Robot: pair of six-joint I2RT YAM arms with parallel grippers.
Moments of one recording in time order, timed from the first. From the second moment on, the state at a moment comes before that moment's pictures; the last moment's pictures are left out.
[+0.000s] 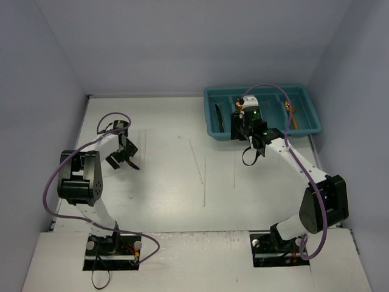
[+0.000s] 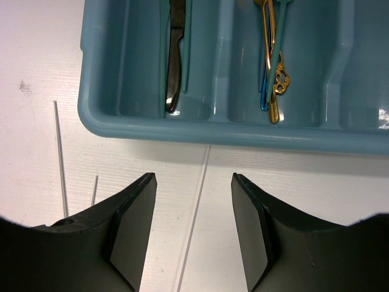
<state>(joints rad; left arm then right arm) -0.06 1.75 1.11 -0.59 -0.29 -0.84 0.37 1.46 1.11 -0.29 0.18 0.18</state>
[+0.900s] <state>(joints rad) -0.05 1.86 1.22 -0.59 -0.29 -0.89 0.37 1.44 1.10 -0.29 0.20 0.18</state>
